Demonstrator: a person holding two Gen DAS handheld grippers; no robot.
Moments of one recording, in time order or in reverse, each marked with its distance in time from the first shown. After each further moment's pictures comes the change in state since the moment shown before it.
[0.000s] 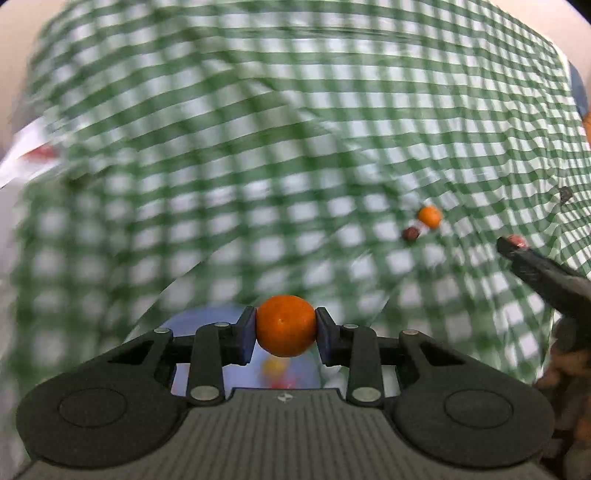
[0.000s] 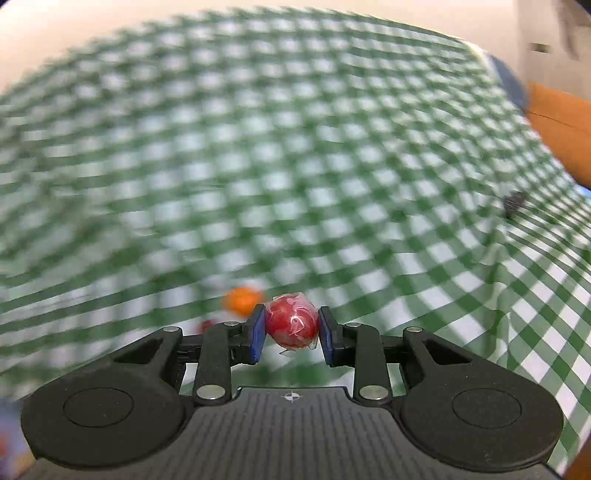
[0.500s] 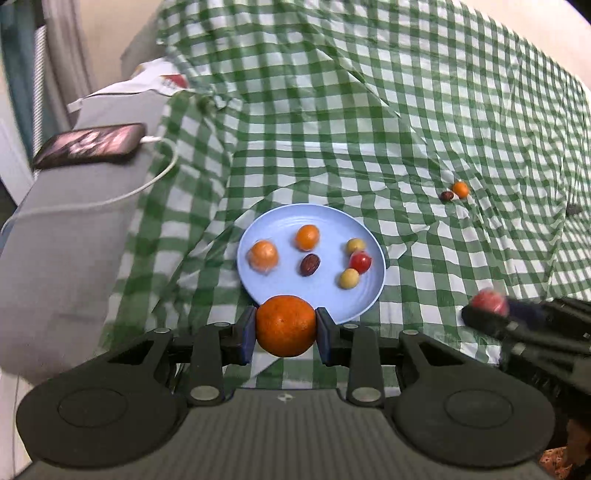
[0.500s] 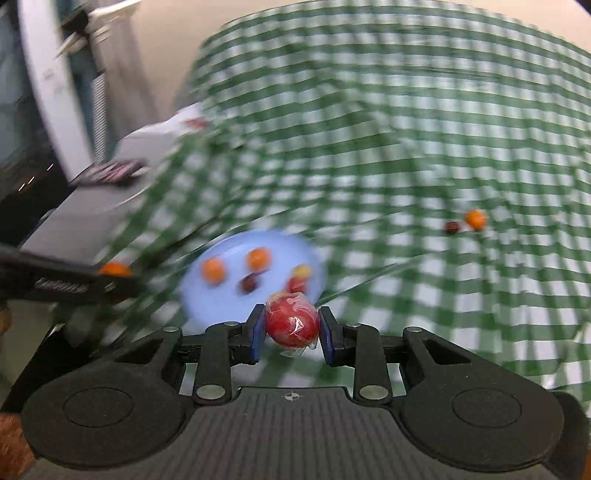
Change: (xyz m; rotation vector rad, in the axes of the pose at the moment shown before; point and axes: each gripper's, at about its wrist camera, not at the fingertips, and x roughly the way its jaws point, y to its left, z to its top) left arm -0.121 0.082 -0.136 -0.176 -0.024 0.058; right arm -0.184 0.120 -0.056 -0.331 0.233 0.478
